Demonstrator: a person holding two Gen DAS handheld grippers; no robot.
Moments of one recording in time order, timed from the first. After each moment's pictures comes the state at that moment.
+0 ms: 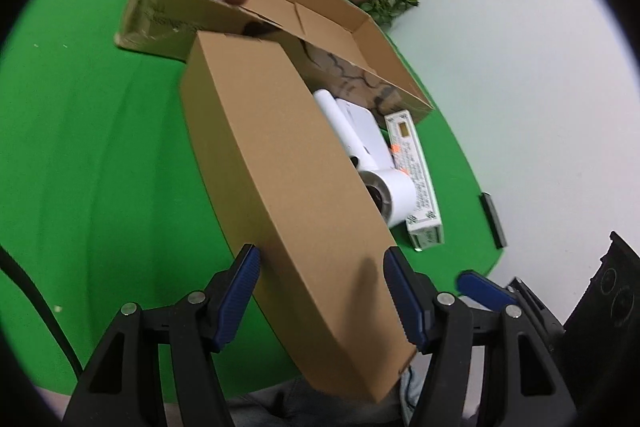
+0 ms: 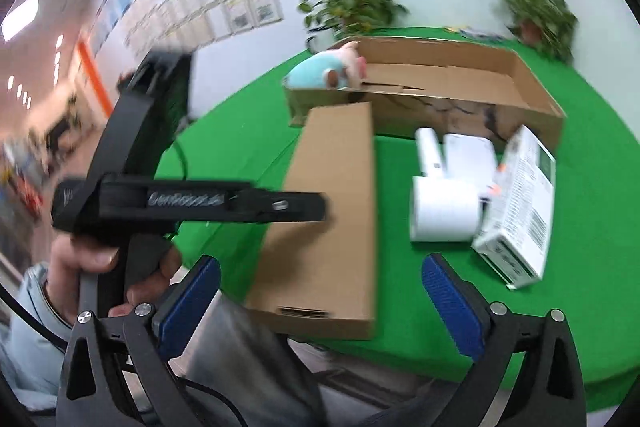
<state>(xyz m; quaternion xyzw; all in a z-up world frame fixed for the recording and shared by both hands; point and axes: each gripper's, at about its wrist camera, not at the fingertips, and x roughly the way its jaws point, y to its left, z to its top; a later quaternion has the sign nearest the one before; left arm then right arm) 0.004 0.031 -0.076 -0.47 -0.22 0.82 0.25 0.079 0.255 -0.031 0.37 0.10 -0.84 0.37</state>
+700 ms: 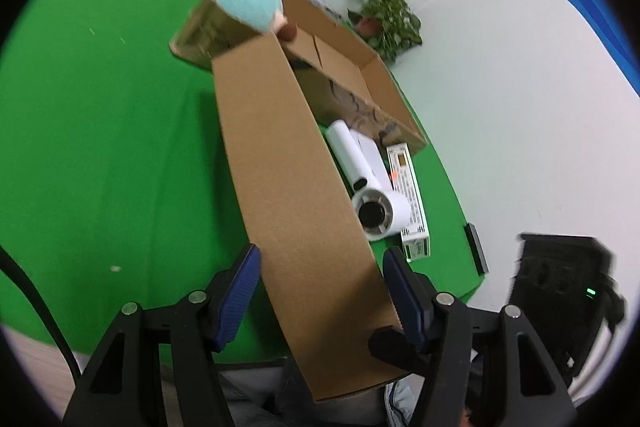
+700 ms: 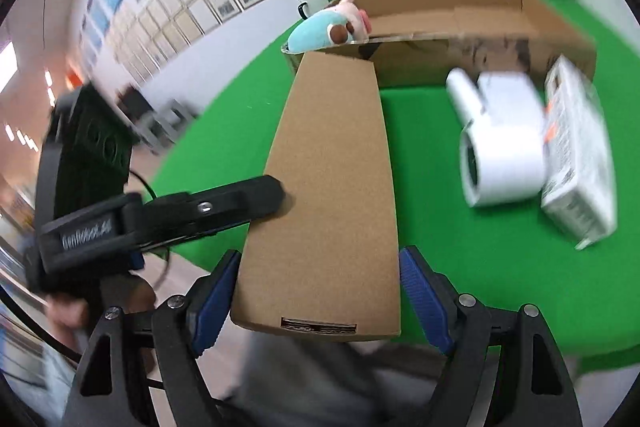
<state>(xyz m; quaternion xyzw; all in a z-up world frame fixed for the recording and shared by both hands) 0.044 -0.021 -0.058 -0.42 -0.28 0.83 0.22 0.043 0.242 -0.069 0.49 -0.08 -0.78 0.39</state>
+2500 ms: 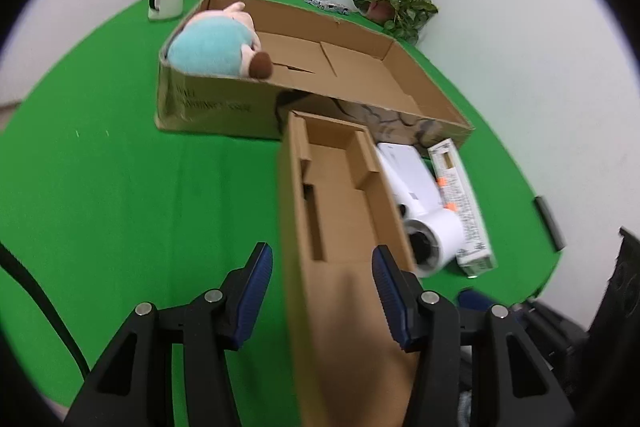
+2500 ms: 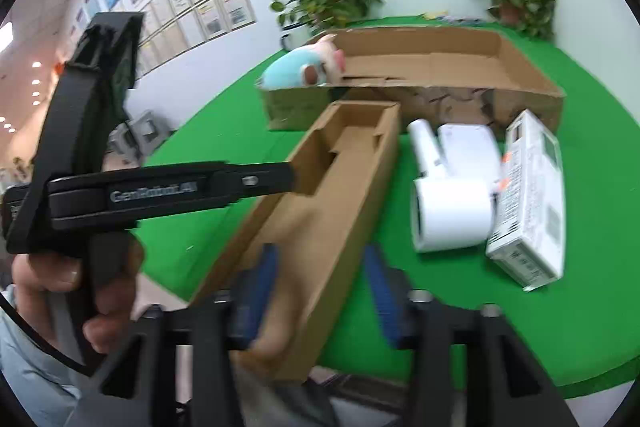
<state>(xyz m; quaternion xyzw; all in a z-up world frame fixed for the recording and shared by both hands) -0.001 0.032 -0.035 -0.44 -0.10 0.88 0.15 0.032 0.252 -0.050 0.40 0.02 -0.86 0.32</state>
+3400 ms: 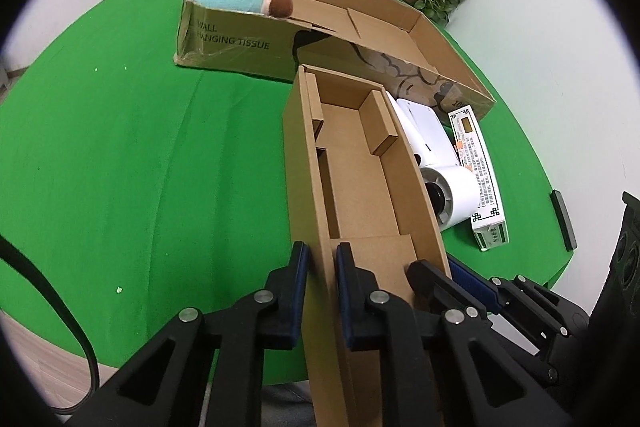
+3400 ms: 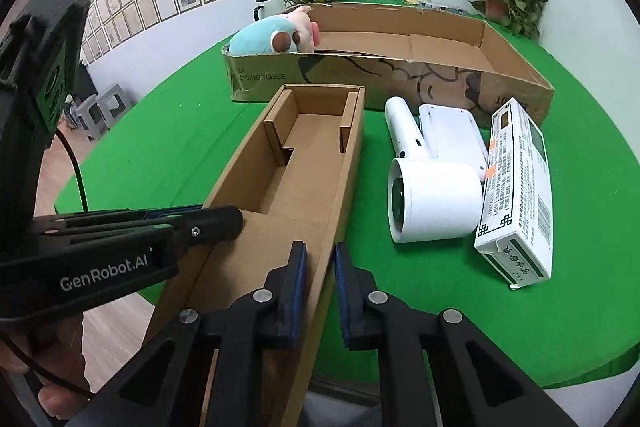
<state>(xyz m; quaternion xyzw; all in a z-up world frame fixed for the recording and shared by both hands) 0.028 0.052 -0.058 -0.48 -0.13 0.86 0.11 0.033 0.237 -0.067 0.42 0.07 -0.86 0.27</state>
